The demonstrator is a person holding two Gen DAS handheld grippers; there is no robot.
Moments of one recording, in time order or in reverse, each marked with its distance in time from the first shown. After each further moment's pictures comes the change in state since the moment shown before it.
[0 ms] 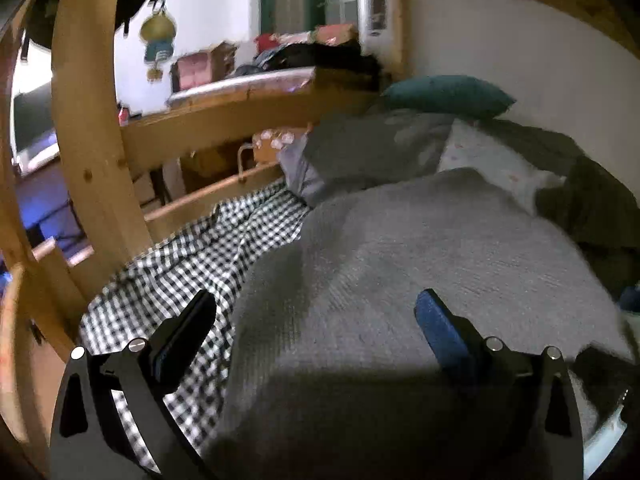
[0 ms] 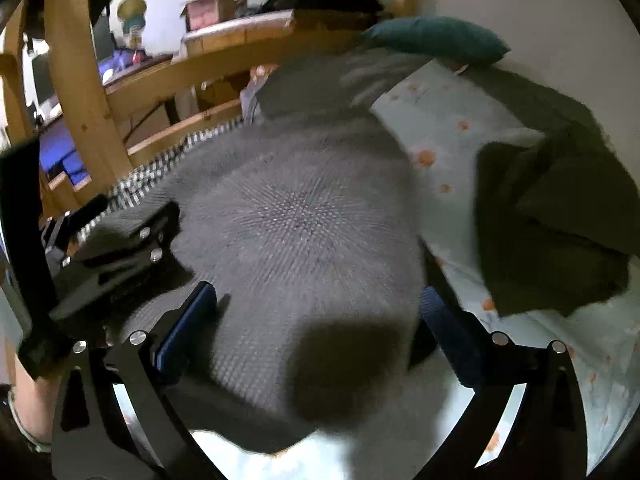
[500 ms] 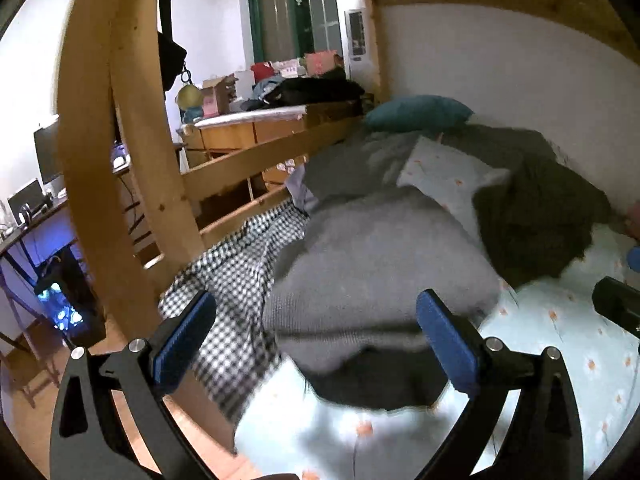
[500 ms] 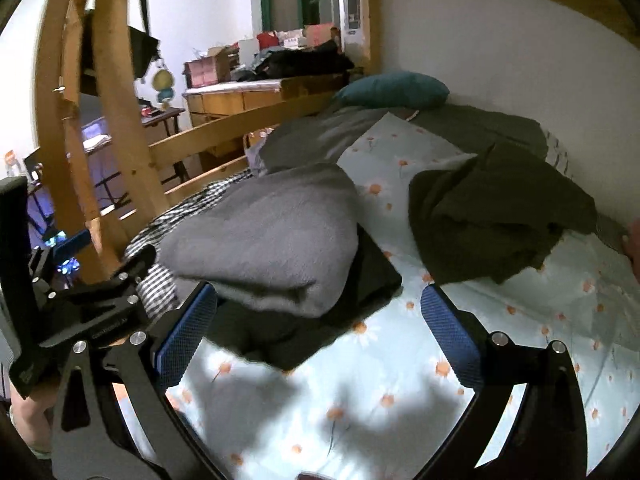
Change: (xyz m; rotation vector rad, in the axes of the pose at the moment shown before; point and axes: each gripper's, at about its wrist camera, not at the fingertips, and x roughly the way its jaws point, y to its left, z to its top) left arm -0.191 -0.020 -0.009 0.064 -0.013 0.022; right arm -0.184 -0.007 -0.066 0.060 -0.161 -0.010
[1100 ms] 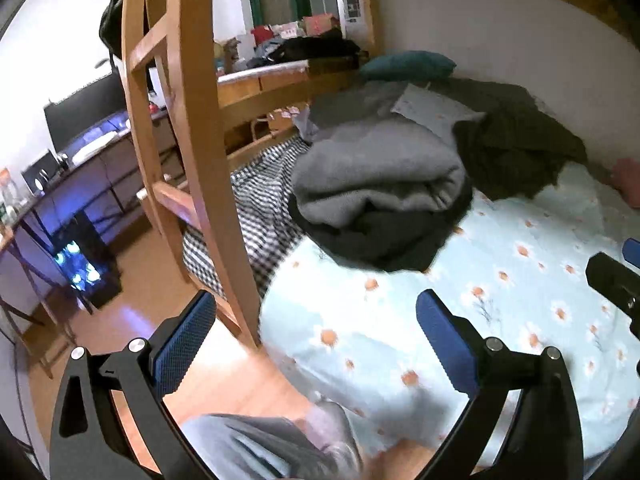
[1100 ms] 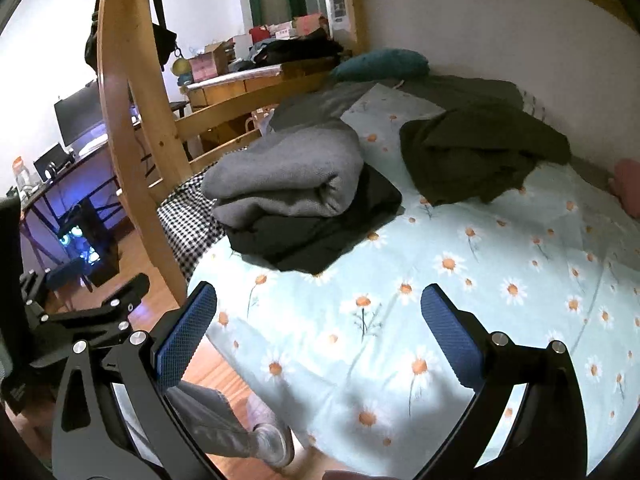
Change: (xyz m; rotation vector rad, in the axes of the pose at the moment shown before) left arm -0.111 0.027 -0.101 0.023 0.147 -0.011; right arm -0.096 0.026 -0.112 0.088 0.037 -0.013
